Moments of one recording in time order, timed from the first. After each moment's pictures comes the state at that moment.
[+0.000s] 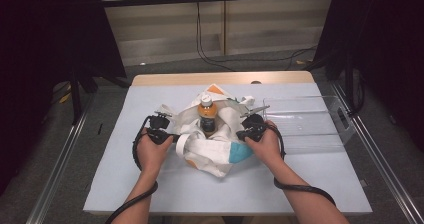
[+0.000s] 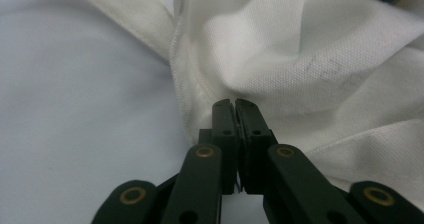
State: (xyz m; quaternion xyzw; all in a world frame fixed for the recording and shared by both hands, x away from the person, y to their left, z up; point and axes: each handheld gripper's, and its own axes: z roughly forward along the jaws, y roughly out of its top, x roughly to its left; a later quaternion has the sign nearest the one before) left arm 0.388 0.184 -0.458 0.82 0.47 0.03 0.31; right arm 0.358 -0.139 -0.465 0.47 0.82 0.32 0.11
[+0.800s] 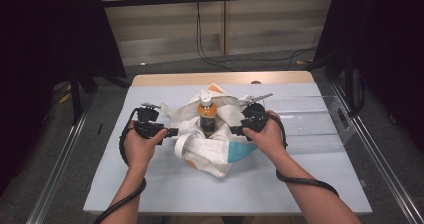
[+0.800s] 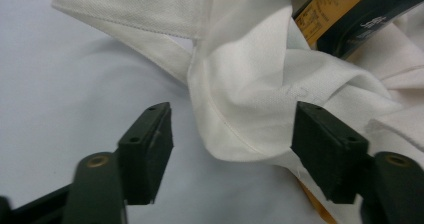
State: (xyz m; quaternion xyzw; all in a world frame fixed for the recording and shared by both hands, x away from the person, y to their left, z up) left arm 0.382 0.202 -0.414 0.81 0.48 0.07 0.33; right arm 0.365 -0.138 -0.426 0.47 0.80 0.34 0.09
